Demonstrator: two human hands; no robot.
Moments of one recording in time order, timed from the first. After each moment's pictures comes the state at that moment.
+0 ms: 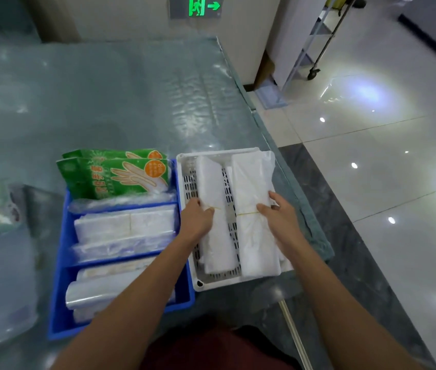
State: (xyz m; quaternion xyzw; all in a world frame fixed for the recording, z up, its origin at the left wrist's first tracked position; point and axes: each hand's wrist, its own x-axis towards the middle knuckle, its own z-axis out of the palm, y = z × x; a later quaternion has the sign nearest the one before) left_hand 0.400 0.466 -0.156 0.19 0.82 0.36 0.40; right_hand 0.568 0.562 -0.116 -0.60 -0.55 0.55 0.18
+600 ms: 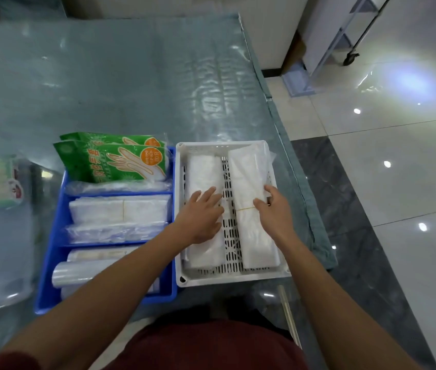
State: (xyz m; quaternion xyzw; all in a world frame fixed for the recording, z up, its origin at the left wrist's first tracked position) left_hand 0.406 0.477 -0.189 0.66 0.73 -0.05 0.15; right_hand 0.566 0.598 -0.155 -0.55 -0.66 0.49 0.12
